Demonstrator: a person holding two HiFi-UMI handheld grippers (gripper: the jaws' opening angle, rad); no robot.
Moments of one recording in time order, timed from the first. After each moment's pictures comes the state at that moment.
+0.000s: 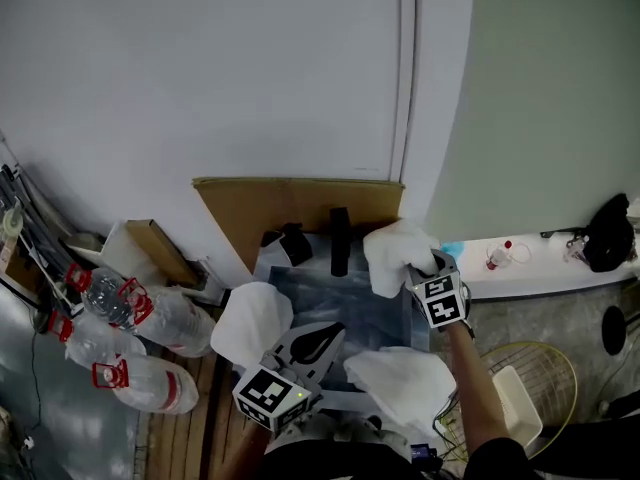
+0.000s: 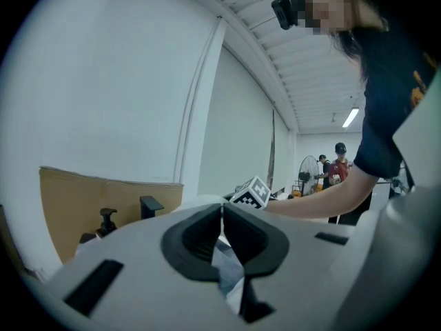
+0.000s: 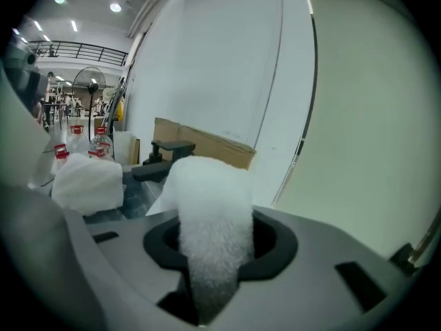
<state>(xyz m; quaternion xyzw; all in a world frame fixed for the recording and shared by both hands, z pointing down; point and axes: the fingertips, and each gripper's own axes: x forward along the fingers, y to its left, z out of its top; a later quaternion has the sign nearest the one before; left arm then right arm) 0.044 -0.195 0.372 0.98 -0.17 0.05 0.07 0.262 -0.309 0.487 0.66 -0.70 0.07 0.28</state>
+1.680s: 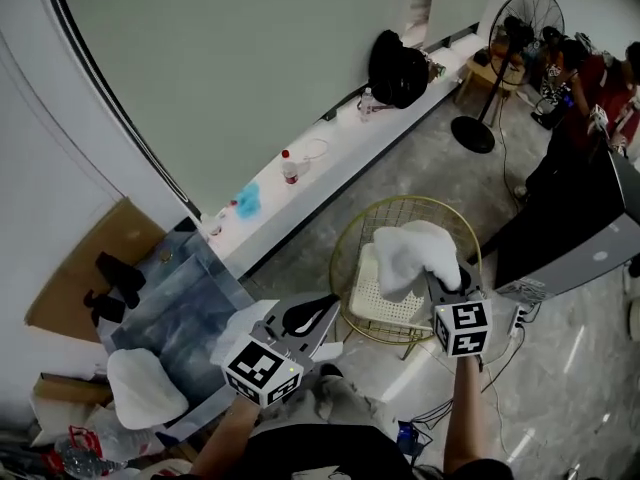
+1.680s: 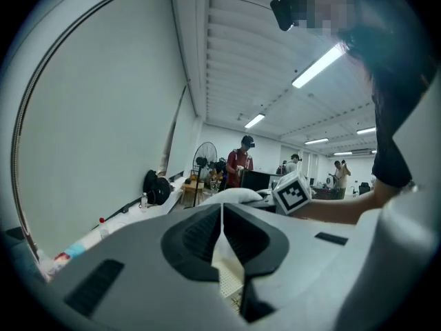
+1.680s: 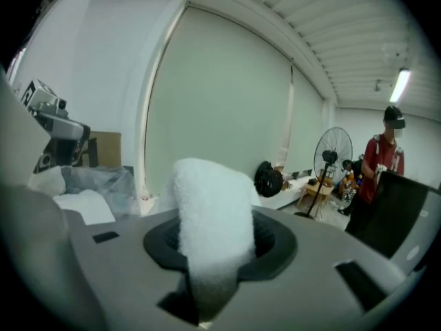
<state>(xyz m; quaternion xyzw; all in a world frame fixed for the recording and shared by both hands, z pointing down) 0.271 0.085 0.401 0.96 0.28 0.09 0.06 0.410 0.244 0.465 0.92 -0.31 0.17 0.15</state>
